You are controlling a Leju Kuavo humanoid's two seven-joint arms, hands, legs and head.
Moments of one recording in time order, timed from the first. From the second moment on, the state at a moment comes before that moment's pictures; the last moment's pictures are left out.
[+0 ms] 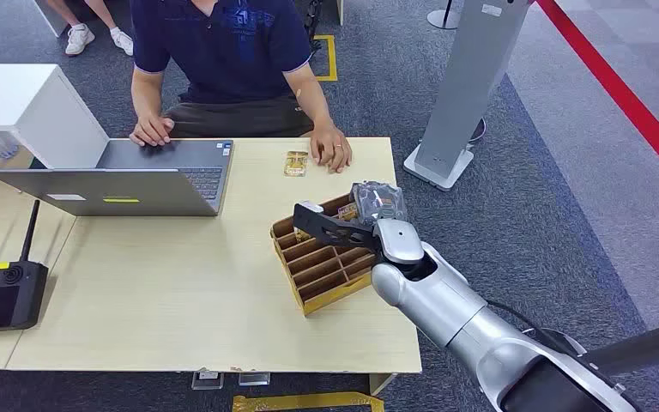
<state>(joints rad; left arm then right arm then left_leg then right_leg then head) -0.11 0.05 -1.23 -0.19 1.29 0.02 0.07 -0.77 0.01 0.93 -1.00 0.84 -0.08 0.29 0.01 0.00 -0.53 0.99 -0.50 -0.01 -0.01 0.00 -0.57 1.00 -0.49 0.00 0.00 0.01</state>
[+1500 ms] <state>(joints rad) -0.11 0.05 -1.26 -0.19 1.29 0.02 0.08 -0.75 -0.01 0.90 -1.02 0.85 -0.08 0.27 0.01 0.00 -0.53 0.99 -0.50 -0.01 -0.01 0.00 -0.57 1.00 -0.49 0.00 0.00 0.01</state>
